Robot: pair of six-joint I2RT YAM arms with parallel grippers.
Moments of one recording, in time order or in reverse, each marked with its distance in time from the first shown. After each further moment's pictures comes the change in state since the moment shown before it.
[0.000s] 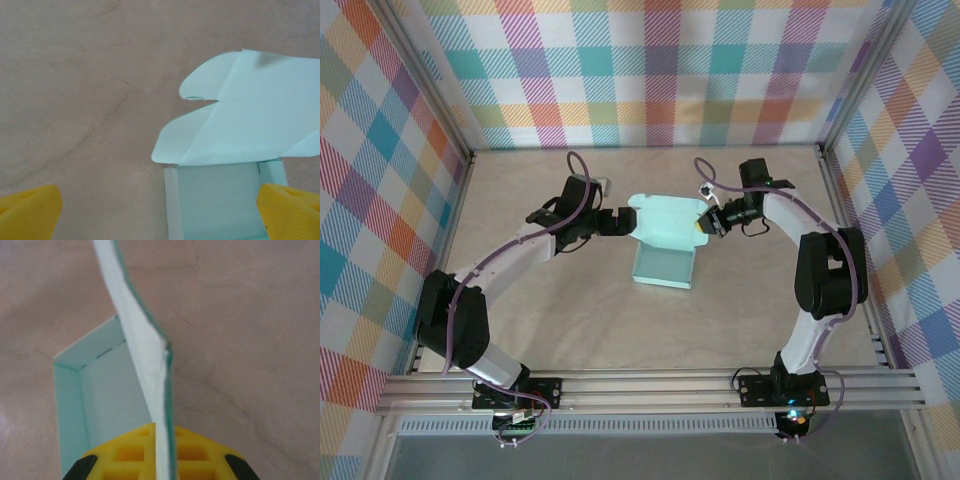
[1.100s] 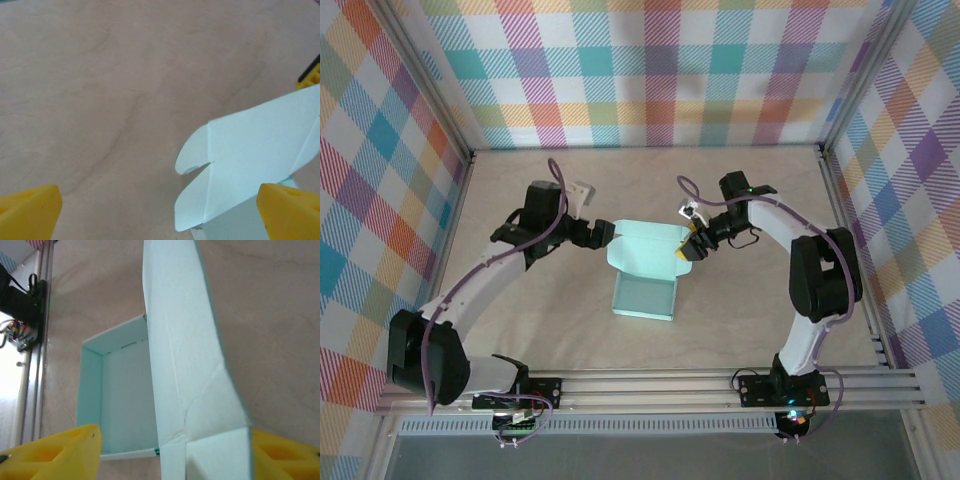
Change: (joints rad) left arm 0.134 -0.183 -0.098 -0.025 0.203 0.410; right arm 0.112 -0.021 -0.040 -0.140 -0.153 -0.213
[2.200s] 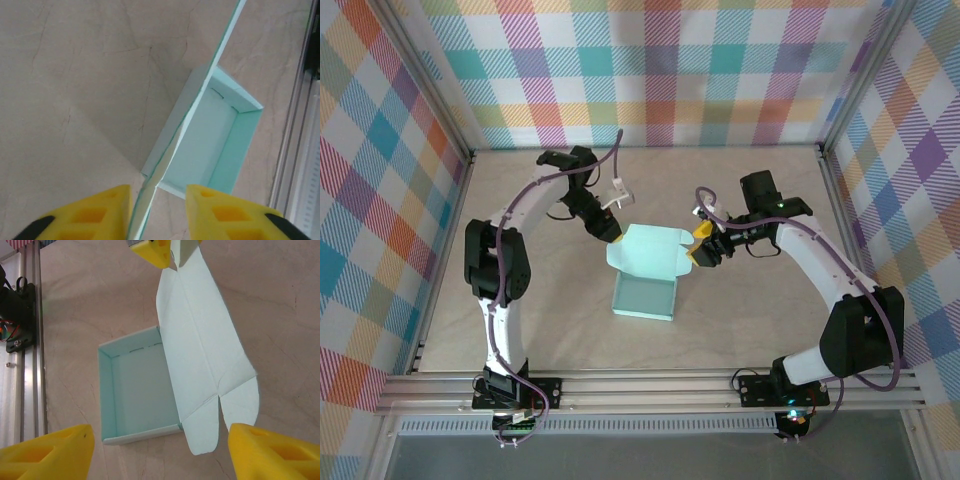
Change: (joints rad) left arm 0.013 0.683 0.785 -0.922 0.360 0.728; right arm 0.000 -0.355 -0.118 -0.010 0.104 0.074
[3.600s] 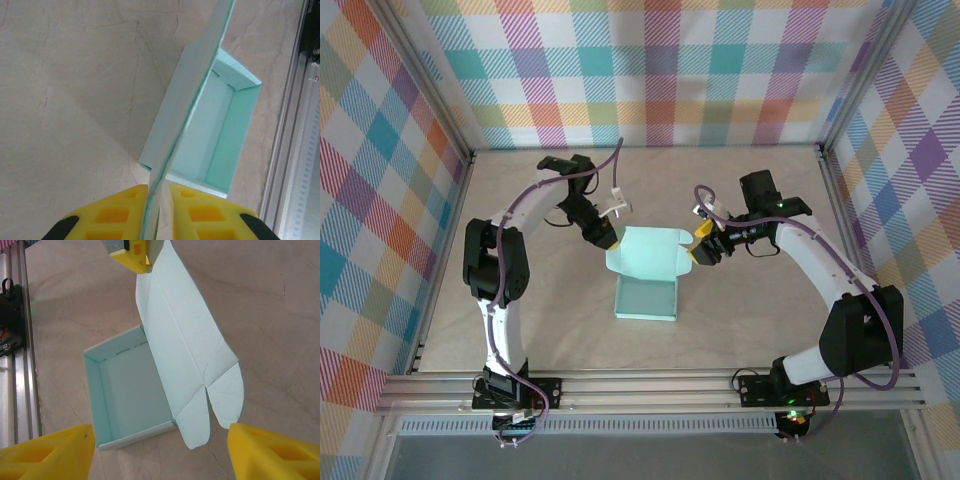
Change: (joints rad) left arm 0.008 -0.018 -0.083 -0.003 -0.001 0.043; right arm 0.000 0.005 0.000 0.018 0.041 0.048
